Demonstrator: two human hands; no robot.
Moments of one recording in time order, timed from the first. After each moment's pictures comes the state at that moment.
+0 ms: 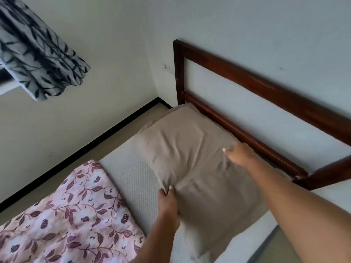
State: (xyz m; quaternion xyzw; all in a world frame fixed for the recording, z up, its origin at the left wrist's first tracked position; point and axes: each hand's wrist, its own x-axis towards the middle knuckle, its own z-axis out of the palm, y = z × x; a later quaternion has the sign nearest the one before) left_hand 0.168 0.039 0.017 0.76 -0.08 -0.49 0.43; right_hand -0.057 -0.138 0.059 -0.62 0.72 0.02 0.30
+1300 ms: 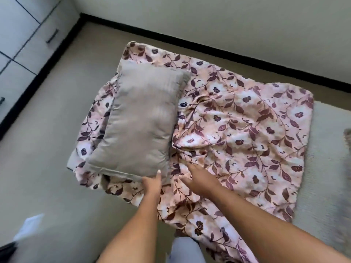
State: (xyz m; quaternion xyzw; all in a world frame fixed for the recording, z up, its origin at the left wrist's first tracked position) left_hand 0.515 0.697 -0.084 0.77 0.43 -0.24 0.40; right_hand 0.494 0.509 0.008 -0.87 0.07 0.38 0.30
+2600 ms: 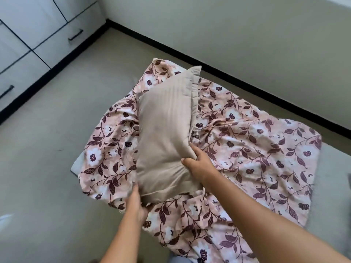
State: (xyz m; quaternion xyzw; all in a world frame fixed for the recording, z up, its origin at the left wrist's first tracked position) left_hand 0.553 0.784 -0.015 0.40 0.58 -0.19 0.69; right_hand 0.610 0.570 0.068 -0.72 0.24 0.23 0.61
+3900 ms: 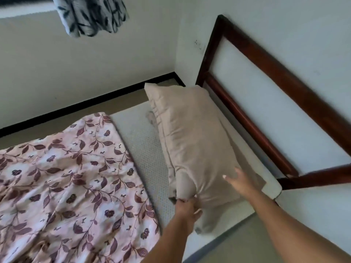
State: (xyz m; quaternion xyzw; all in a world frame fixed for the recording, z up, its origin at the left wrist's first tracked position) left_hand 0.134 0.164 0.005 0.59 0.13 -0.68 0.42; right_hand -0.027 0.031 0.048 -0.55 0.72 0.07 0.41
